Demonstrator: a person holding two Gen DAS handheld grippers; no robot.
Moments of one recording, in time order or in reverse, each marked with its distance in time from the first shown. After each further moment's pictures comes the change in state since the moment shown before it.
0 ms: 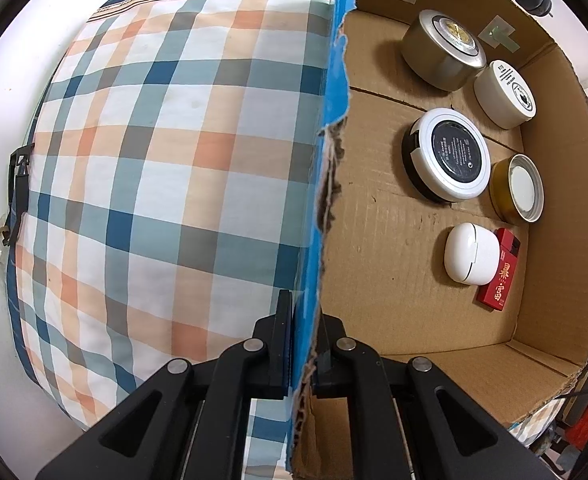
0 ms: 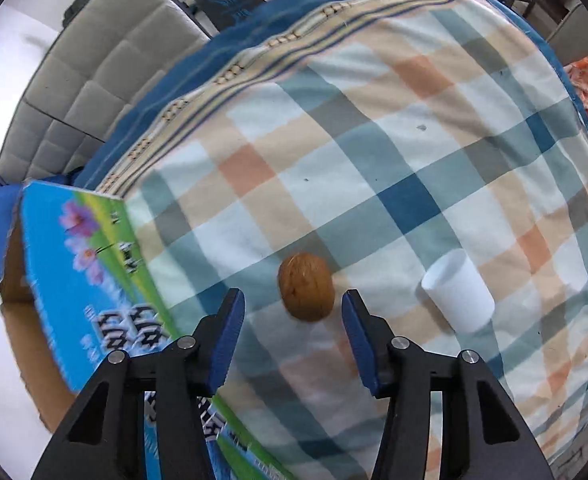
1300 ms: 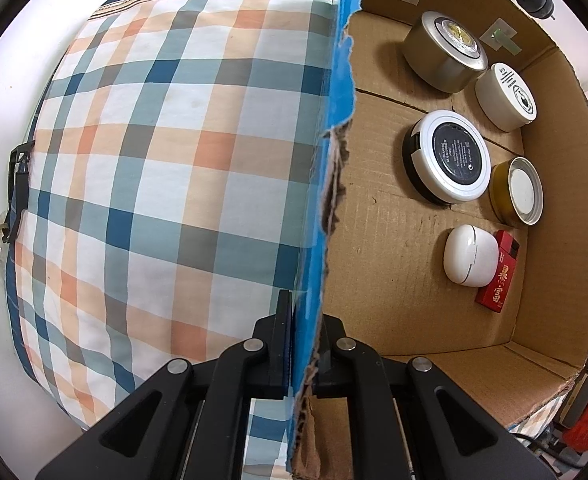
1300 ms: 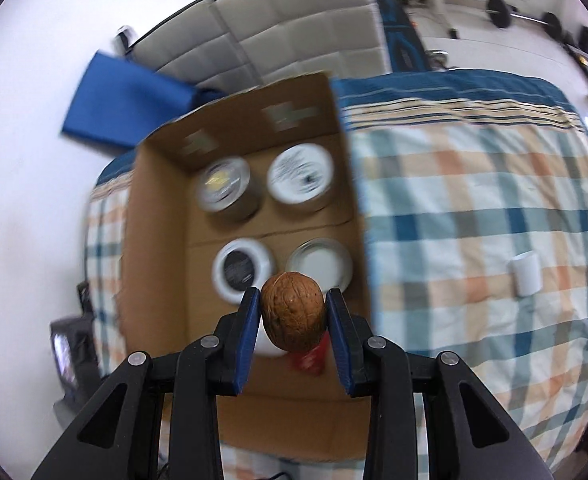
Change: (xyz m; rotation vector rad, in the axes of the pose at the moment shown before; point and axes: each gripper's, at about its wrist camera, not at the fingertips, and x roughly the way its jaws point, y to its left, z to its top) left arm 0.000 0.003 0.002 -0.012 0.003 -0.009; right arm -0.085 0.119 -0.122 -0.488 -0.017 0.187
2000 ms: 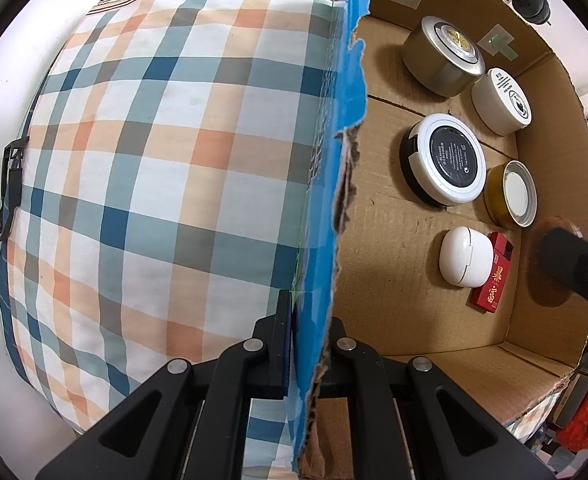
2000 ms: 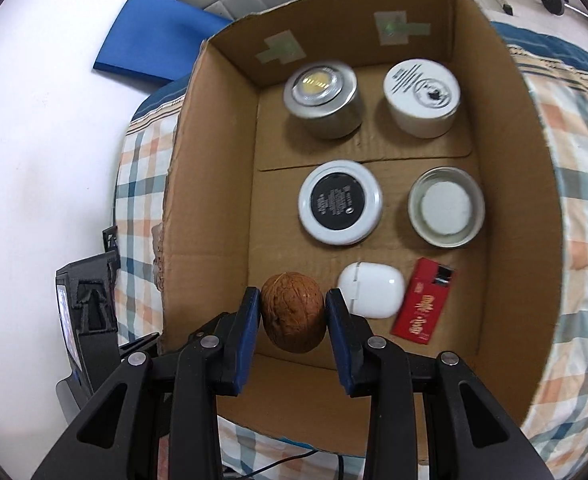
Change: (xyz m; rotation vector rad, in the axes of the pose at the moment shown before) left arm 0.001 0.011 -0.002 -0.007 -0.004 -0.033; right arm 0.061 0.070 -0.036 -0.056 0.157 0.112
